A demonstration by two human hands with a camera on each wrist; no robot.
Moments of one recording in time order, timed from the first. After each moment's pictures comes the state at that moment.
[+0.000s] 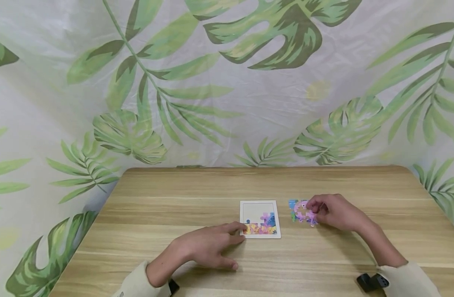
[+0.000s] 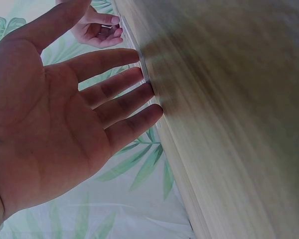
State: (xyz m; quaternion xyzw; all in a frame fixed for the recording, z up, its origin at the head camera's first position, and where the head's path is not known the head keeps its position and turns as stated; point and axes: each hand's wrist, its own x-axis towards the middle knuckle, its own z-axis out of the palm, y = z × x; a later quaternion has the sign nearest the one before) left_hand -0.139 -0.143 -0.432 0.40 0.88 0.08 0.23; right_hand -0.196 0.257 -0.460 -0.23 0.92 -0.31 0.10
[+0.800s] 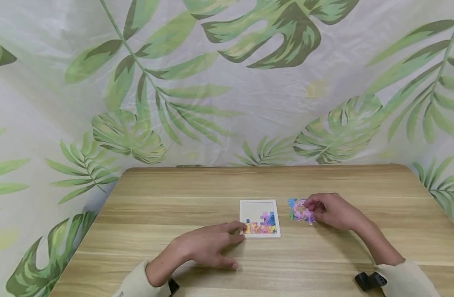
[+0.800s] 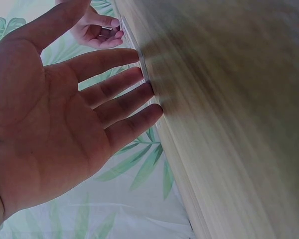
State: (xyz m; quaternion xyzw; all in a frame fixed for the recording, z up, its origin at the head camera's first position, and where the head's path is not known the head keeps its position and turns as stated) left_hand -0.139 -0.143 -0.429 0.39 0.89 0.08 0.24; right_hand -0.196 0.251 -0.460 -0.23 0.91 -0.32 0.11
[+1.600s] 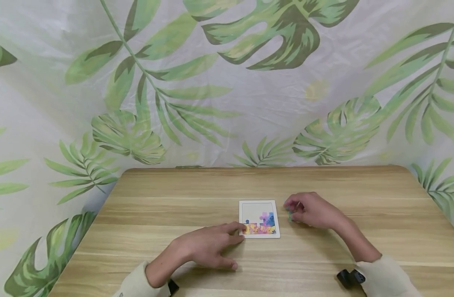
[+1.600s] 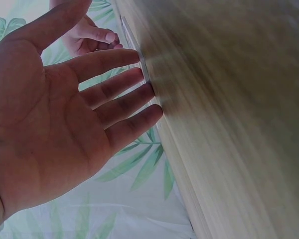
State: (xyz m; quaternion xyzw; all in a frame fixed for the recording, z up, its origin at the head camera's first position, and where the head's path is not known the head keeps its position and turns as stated) left_hand -0.139 -0.142 -0.431 0.40 0.89 0.08 0.23; right_hand -0.201 0.203 -0.451 -0.25 0.90 -0.34 0.13
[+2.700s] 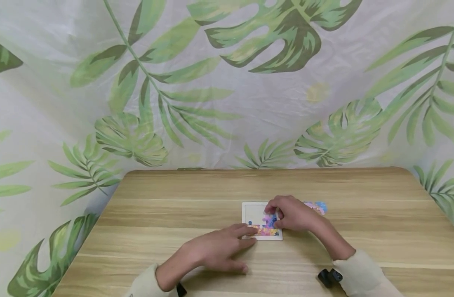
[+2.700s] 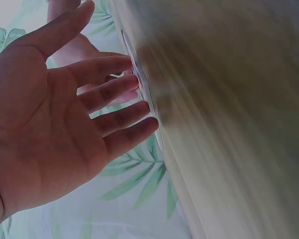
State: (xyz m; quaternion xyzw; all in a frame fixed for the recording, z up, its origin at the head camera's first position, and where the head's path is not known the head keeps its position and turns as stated) left_hand -0.136 -0.125 -0.432 0.44 0.88 0.06 0.19; right_hand -0.204 0.152 -0.454 -0.30 0.90 -0.29 0.13
